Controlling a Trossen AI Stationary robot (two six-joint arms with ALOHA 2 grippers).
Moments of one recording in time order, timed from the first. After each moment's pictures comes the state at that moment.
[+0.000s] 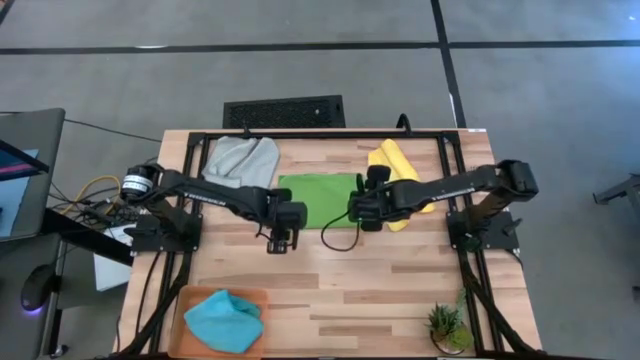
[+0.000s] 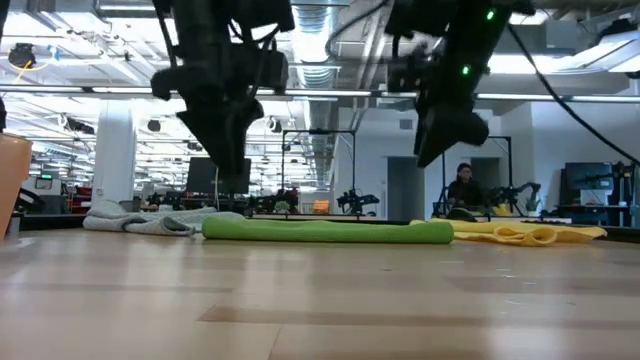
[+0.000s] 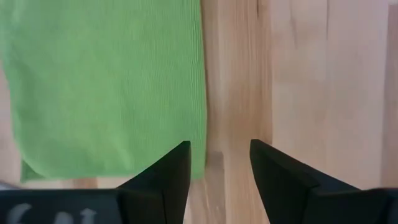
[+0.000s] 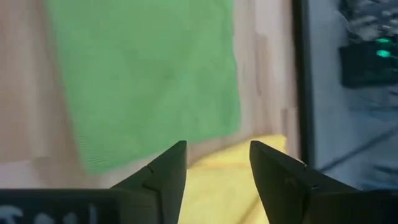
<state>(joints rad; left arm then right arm) -0.06 1.65 1.16 -0.79 -0.14 0.01 0.07 1.61 1.11 -0.79 0.63 -0.05</state>
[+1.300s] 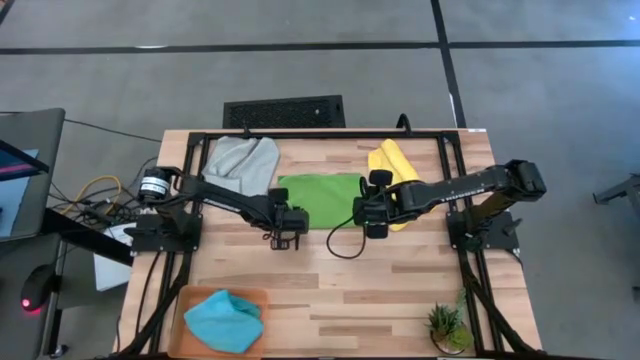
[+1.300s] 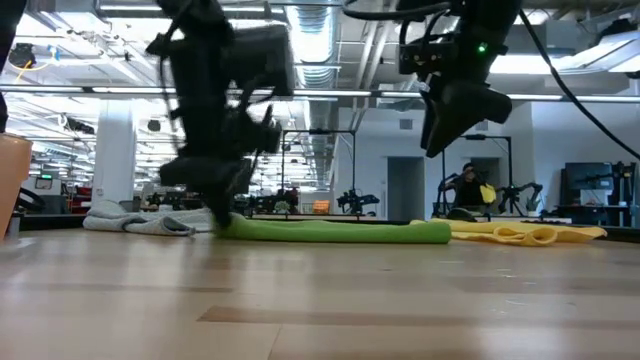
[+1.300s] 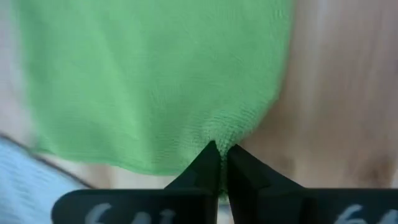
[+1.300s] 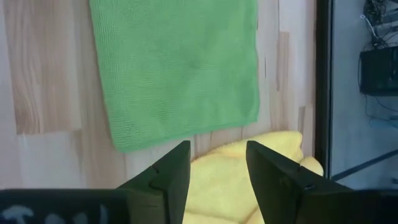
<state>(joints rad) -0.06 1.79 1.06 -0.68 -0.36 -0.05 0.11 1.56 1.11 -0.84 0.52 -0.05</state>
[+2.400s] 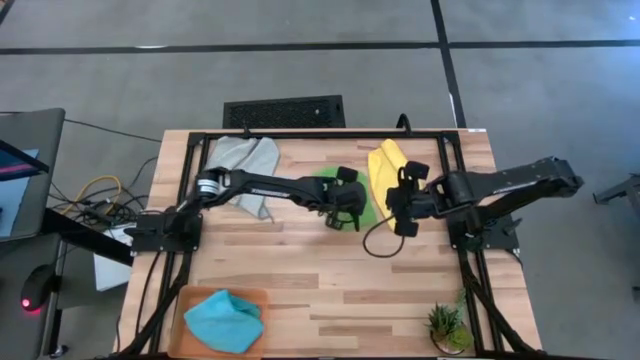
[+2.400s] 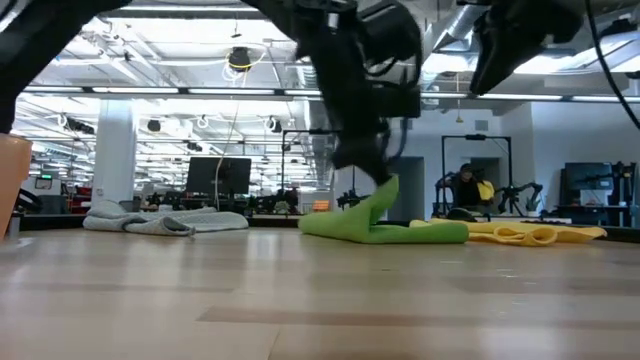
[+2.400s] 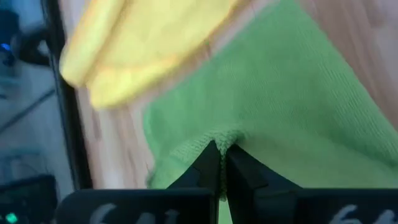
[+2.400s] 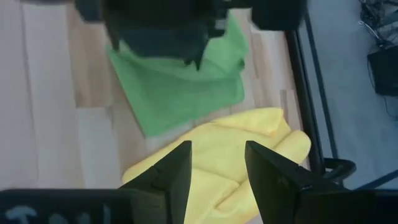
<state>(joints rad) 0.06 2.20 1.79 -0.56 -0.38 0.55 0.21 1.21 1.11 -1.10 0.52 0.12</state>
